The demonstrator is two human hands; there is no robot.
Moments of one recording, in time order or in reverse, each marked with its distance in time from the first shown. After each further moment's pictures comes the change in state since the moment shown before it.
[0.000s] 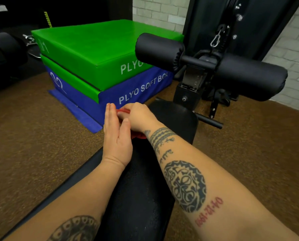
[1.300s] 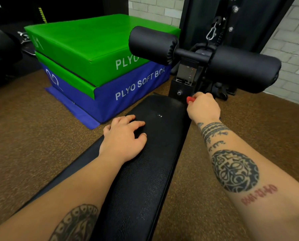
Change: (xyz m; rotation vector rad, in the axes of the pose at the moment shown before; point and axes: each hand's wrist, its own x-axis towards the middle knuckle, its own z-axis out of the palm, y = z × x) left_hand -0.006 0.008 0.010 0.682 -0.398 0.086; right_hand -0.033 0.149 -0.094 -0.357 0.505 0.413
